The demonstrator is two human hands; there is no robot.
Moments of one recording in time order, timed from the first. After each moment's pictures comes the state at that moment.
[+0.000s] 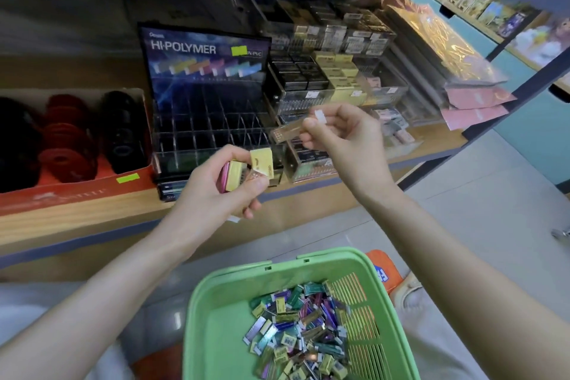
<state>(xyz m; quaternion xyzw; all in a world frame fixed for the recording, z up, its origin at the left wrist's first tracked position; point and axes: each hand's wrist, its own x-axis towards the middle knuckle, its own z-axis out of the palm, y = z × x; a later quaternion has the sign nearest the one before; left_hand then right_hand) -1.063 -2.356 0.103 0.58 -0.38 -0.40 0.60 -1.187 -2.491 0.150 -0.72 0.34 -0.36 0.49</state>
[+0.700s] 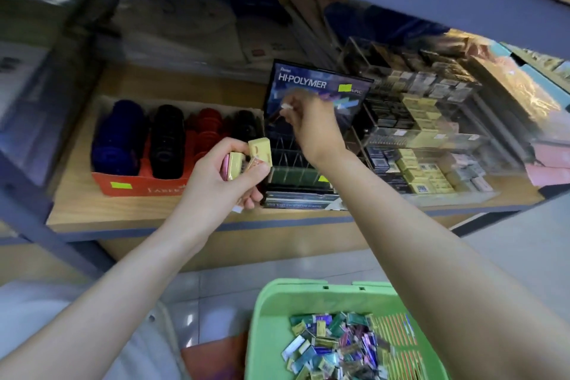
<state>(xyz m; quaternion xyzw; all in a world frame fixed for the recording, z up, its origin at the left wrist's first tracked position) -0.983 -2.285 0.113 0.63 -0.27 -0.31 0.66 -1.012 -2.474 0.123 -0.91 0.24 -0.26 0.21</state>
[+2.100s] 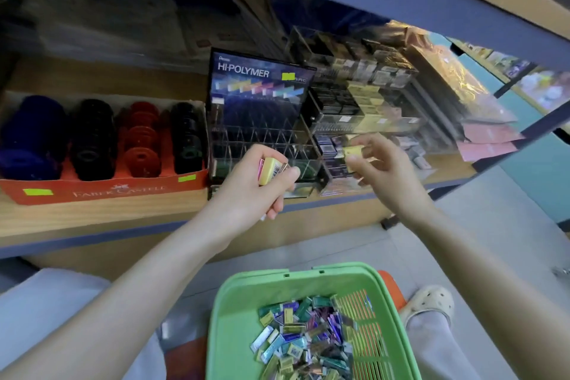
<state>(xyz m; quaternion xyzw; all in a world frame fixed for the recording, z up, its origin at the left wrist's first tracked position) -1.044 -2.335 0.128 0.60 -0.37 -0.40 0.58 -1.197 -2.482 0.163 -0.82 0.38 -0.23 0.35</state>
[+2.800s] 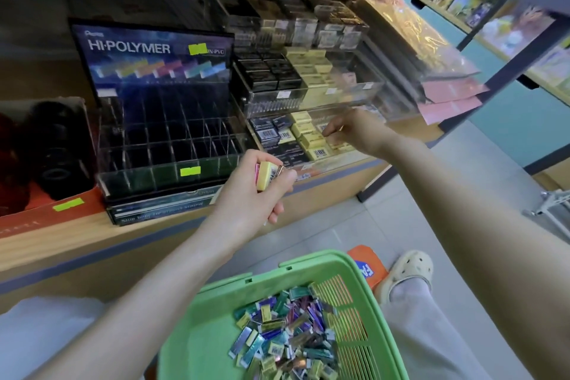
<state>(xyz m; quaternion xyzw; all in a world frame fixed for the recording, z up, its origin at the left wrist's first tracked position) -1.103 -2.414 0.106 0.61 -0.37 -0.44 0.55 -1.227 -2.639 0.124 -0.90 0.41 0.00 0.15</state>
